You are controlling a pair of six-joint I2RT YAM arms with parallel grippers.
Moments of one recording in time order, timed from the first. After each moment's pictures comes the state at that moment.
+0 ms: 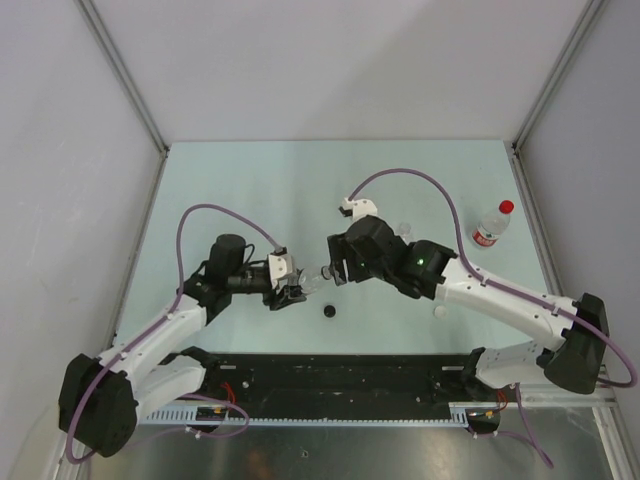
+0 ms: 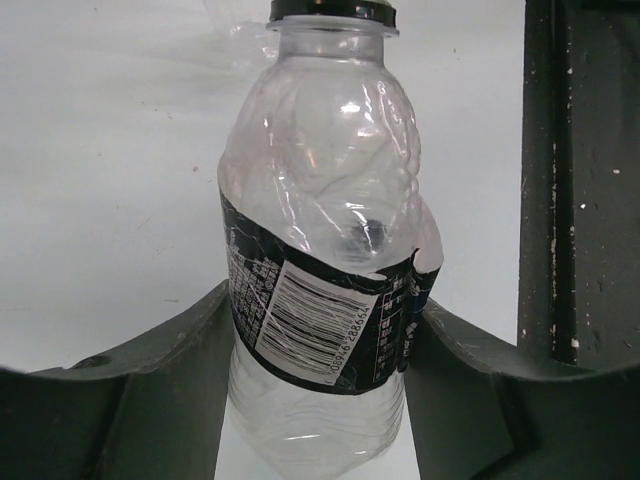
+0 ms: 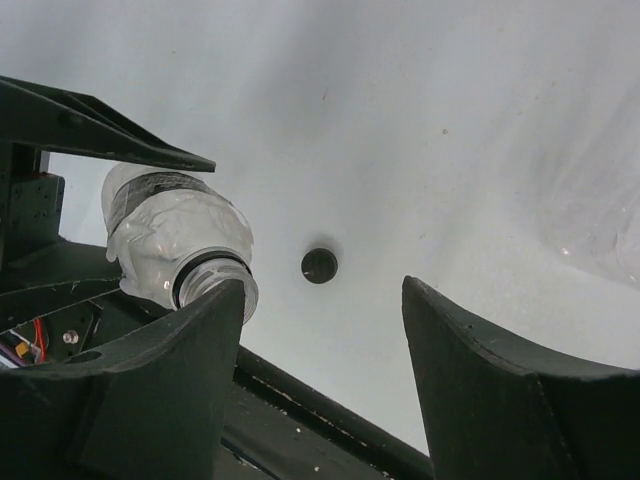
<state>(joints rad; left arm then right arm) -0.44 0.98 0.51 -0.11 0.84 0.55 1.02 1.32 1.20 -0.60 0.27 0.54</state>
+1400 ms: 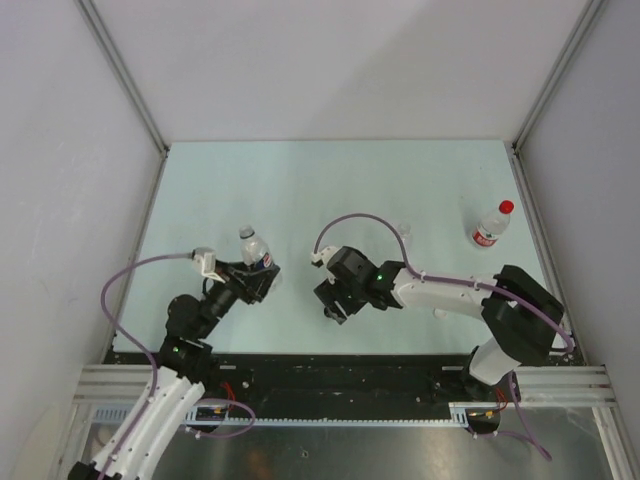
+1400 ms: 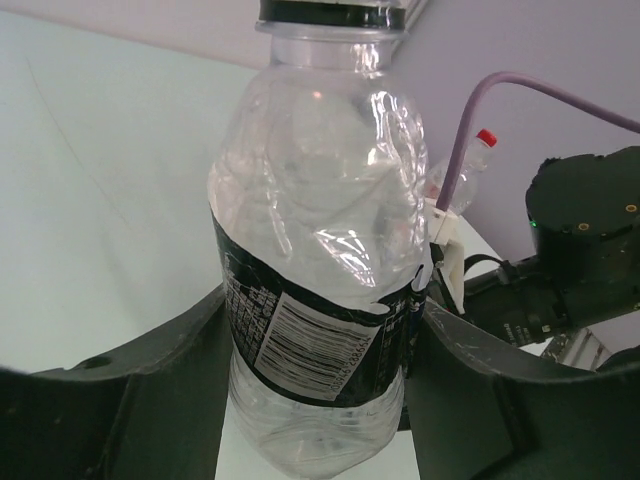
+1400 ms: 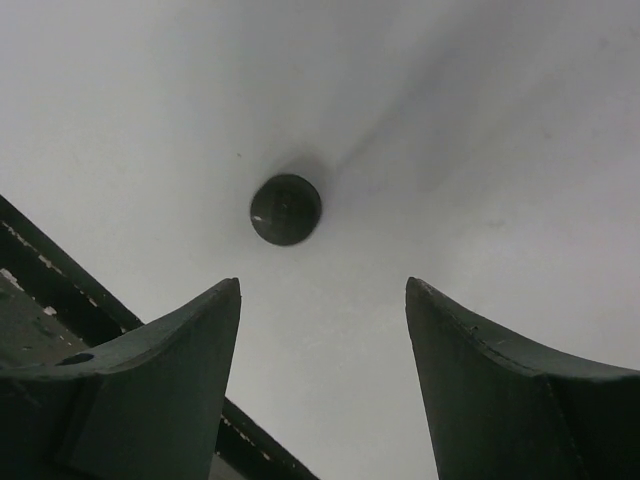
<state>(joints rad) -0.34 0.35 0.12 0.33 0.29 -0.55 1.01 1.55 0.95 -0.37 0.03 0.23</state>
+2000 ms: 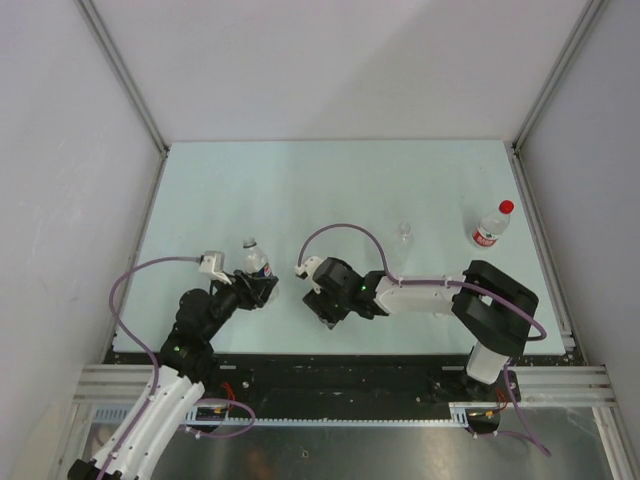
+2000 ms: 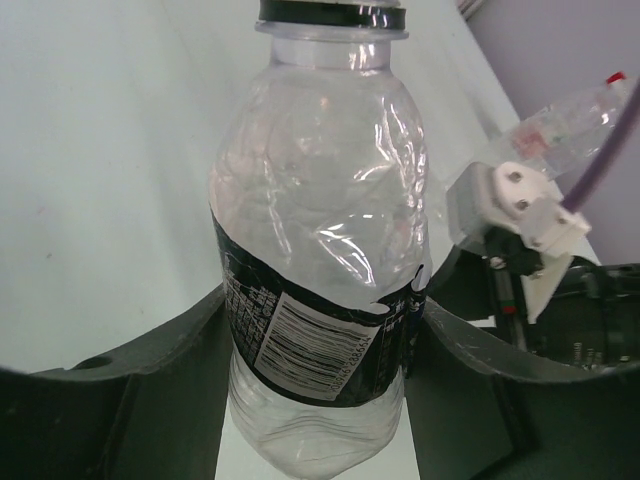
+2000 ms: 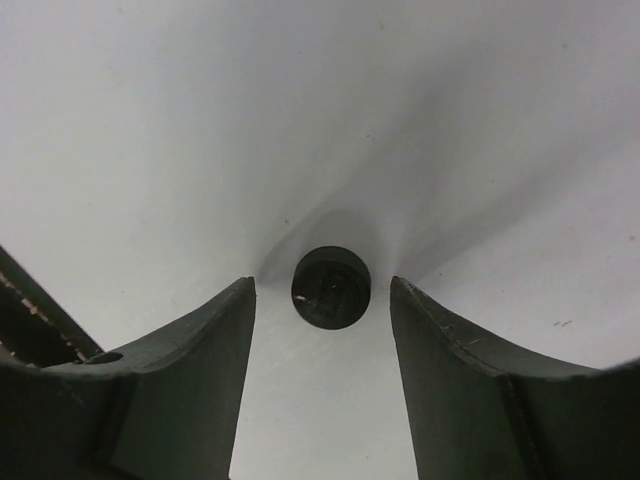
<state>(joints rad) -0.35 0.29 0.09 0.02 0.18 -0.58 1.08 1.71 0.95 -0.18 0.02 0.16</state>
